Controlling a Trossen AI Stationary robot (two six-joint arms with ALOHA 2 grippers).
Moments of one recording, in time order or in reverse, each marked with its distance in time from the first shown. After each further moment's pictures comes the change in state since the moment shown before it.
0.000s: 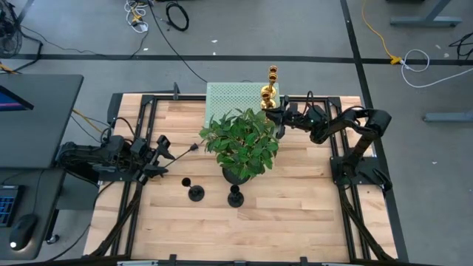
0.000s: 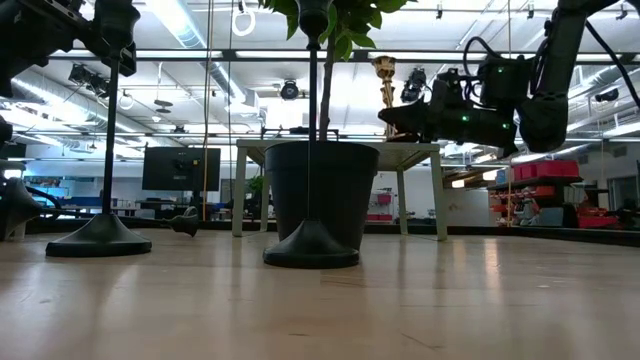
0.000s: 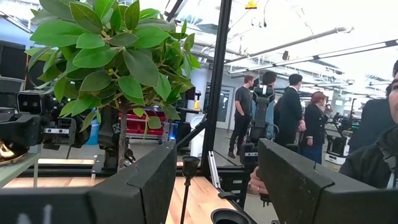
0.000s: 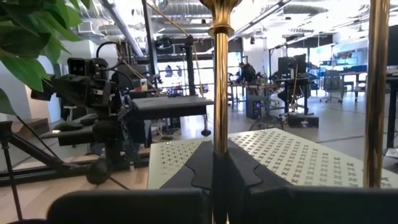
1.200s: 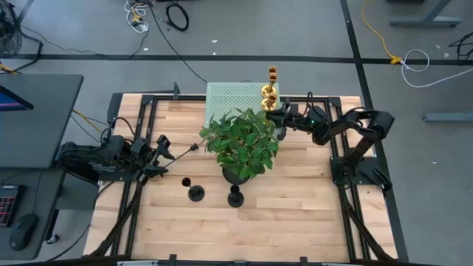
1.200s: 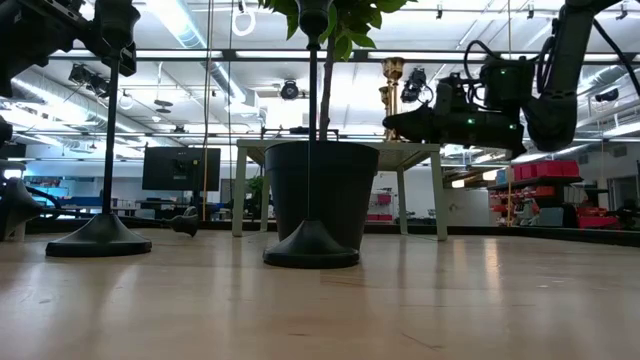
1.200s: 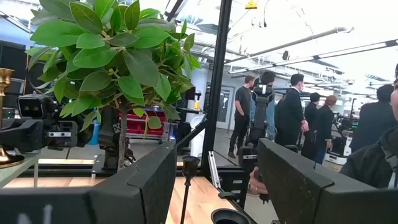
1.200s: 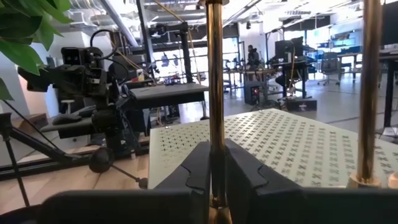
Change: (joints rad) left arm 0.000 0.000 0.000 0.000 0.000 0.000; right arm -0.002 -0.031 -0.041 -0.061 0.010 0.011
